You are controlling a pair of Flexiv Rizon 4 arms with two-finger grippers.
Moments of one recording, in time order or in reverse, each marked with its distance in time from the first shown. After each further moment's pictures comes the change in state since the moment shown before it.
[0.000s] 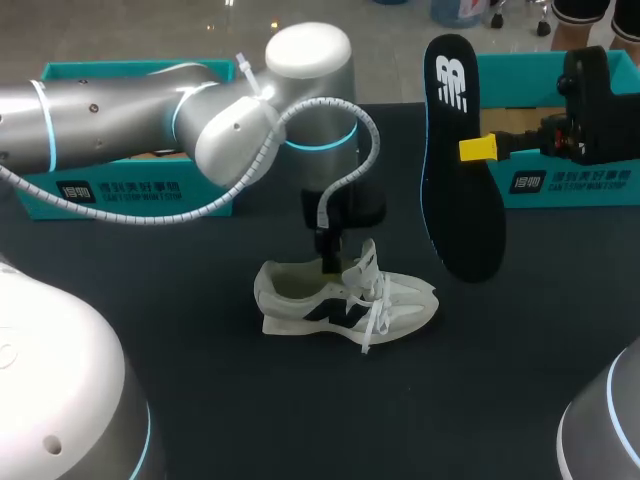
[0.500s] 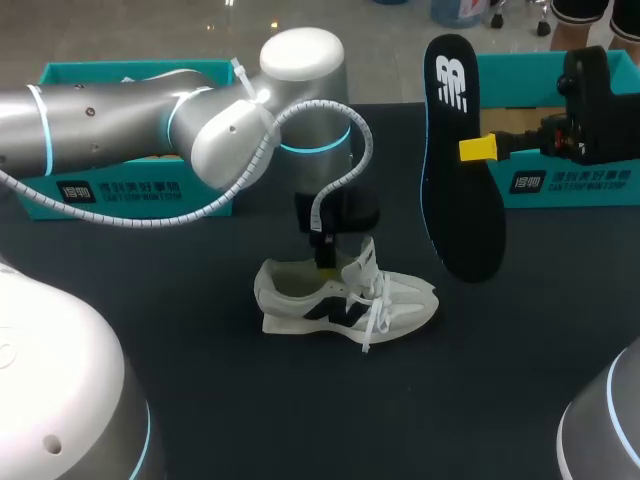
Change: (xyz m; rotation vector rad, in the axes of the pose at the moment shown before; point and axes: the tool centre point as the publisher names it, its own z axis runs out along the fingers) left arm 0.003 0.009 0.008 -0.002 0.026 0.016; right arm 0.000 0.000 0.000 0.000 0.000 0.000
